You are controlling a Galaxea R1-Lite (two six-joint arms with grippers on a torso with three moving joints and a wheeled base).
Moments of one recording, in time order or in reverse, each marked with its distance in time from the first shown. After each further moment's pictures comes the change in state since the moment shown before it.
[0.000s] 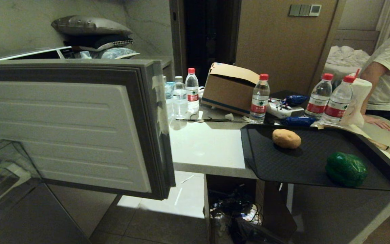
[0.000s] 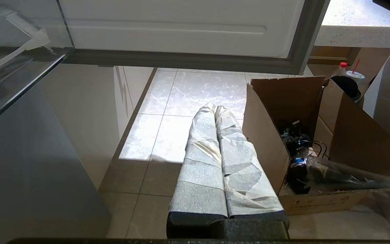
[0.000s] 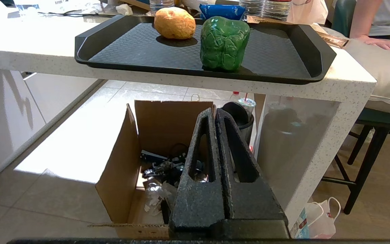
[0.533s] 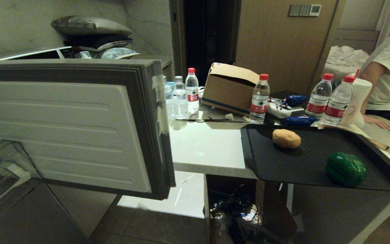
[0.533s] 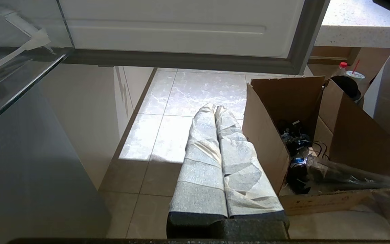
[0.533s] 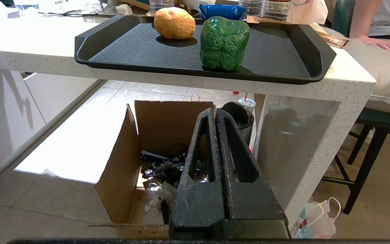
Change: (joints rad) left arm 0.000 0.000 0.000 0.000 0.000 0.000; right arm 0.000 0.000 0.000 0.000 0.000 0.000
